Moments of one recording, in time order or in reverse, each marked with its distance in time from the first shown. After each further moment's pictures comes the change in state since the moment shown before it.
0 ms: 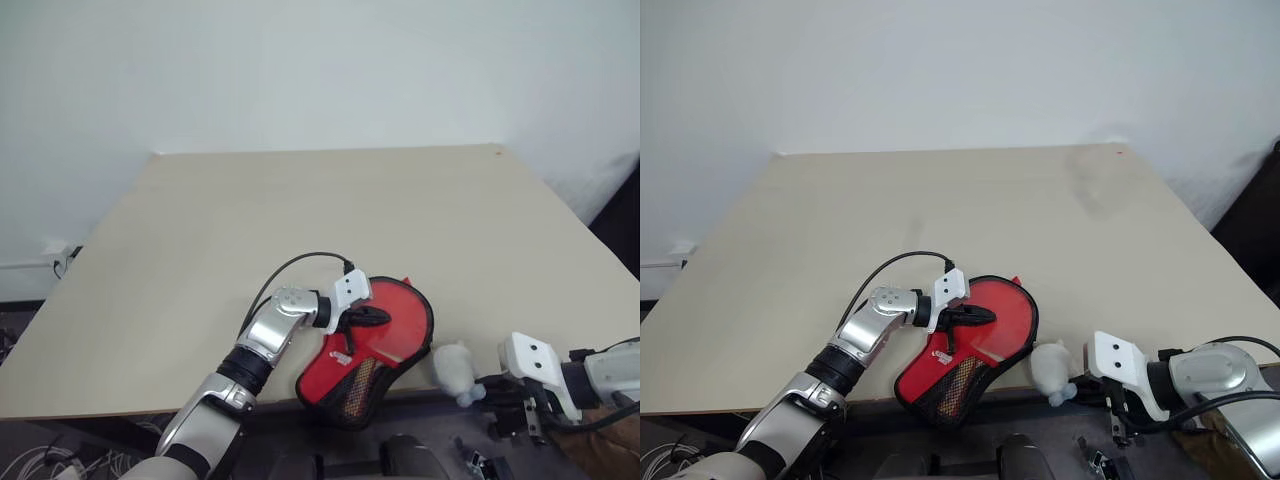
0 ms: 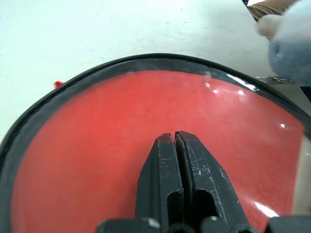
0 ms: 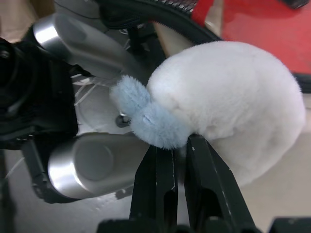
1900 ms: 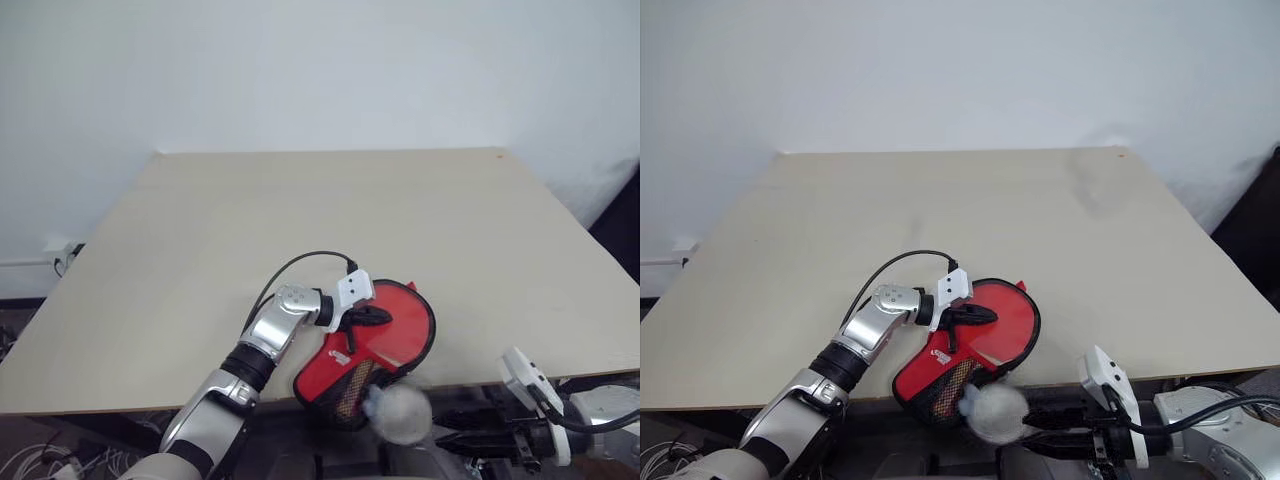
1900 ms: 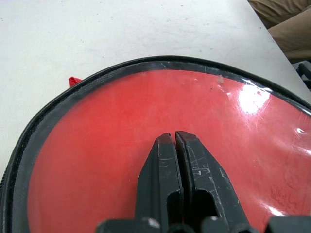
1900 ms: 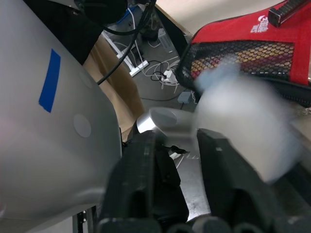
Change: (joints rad) left arm -0.020 -0.013 0.003 0.037 0.036 -0.020 -0.004; right arm 0.087 0.128 -0.029 -0.076 0.420 0.233 -0.044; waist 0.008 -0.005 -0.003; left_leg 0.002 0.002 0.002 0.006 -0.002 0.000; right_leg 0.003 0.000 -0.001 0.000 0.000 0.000
